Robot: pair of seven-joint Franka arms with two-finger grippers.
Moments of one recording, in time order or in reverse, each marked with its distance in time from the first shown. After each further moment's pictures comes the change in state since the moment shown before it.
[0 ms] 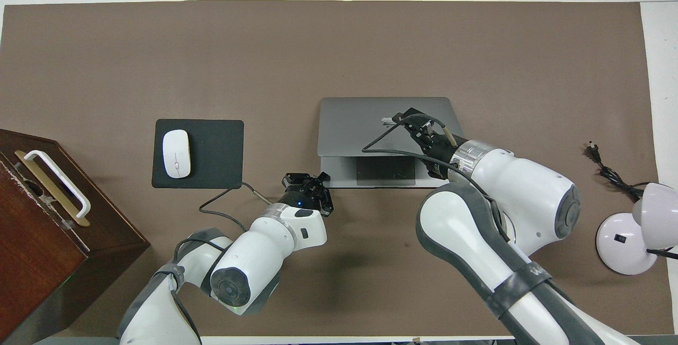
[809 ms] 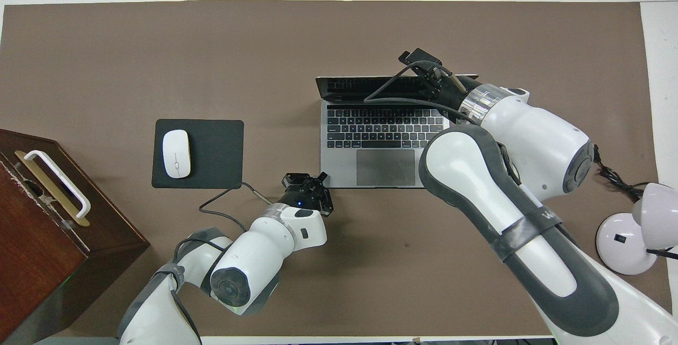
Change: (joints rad) left arm 0.000 0.001 0.000 0.000 0.002 0.001 0.001; right arm -0.056 0.148 -0.013 0.263 -0.002 0.054 -0.242
